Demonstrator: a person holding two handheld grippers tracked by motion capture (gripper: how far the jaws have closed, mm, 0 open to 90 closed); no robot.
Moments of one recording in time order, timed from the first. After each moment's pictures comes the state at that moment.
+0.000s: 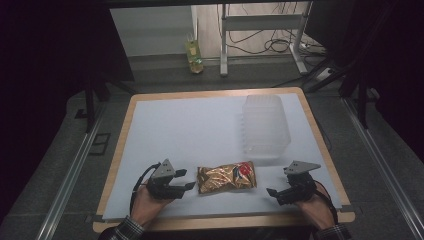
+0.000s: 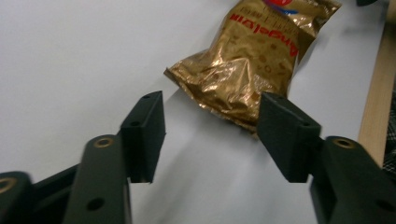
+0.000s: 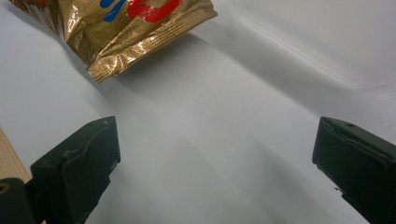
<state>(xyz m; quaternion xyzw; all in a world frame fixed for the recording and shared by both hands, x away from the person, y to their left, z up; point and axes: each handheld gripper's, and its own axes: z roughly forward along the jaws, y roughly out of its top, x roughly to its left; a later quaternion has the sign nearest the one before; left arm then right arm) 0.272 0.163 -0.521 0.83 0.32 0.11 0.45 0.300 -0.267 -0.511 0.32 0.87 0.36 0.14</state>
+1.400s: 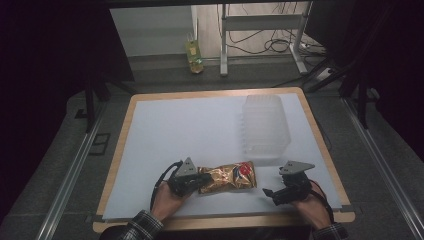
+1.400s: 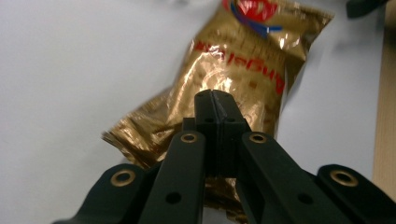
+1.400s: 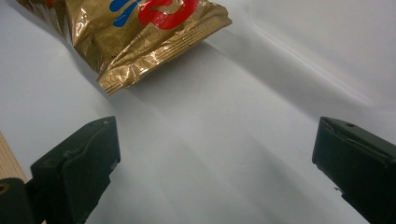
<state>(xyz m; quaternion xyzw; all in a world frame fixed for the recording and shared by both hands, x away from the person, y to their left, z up) 0.289 0.108 -0.532 0.84 0.29 0.11 0.44 0.301 -0.255 -0.512 0.30 0.87 0.35 0.15</state>
